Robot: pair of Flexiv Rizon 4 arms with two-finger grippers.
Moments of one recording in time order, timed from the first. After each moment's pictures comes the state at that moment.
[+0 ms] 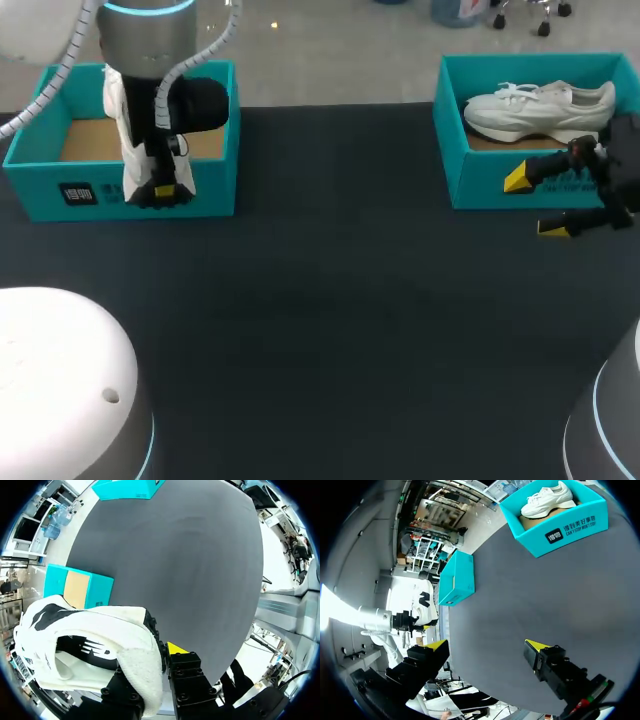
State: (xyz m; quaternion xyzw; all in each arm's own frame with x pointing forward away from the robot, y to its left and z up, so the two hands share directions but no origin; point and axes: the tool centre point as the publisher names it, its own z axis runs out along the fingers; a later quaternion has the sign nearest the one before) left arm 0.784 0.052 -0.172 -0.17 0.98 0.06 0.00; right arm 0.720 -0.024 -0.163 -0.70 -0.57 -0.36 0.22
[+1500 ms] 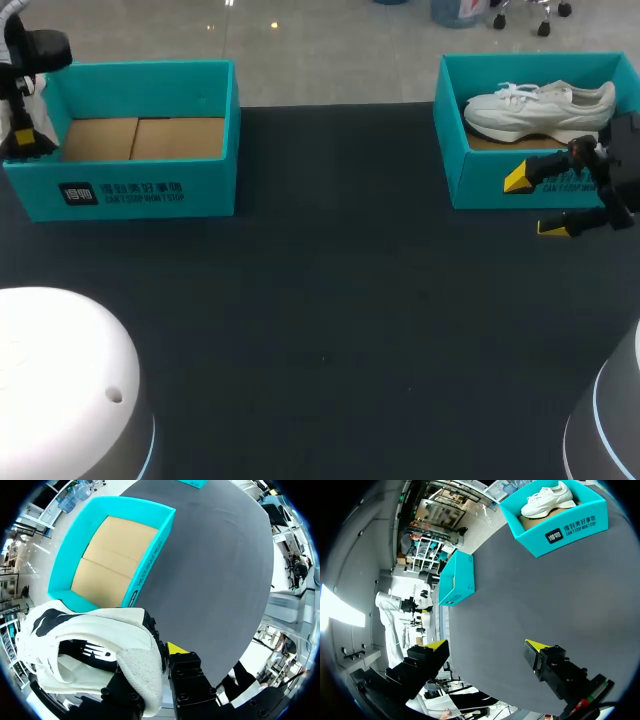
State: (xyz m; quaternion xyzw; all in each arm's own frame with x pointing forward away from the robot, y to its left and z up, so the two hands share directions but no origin) left arm 0.906 0.260 -0.183 -0.23 0.97 0.07 -0.03; right arm 0.720 -0.024 -0.163 -0.70 -0.57 -0.36 0.22
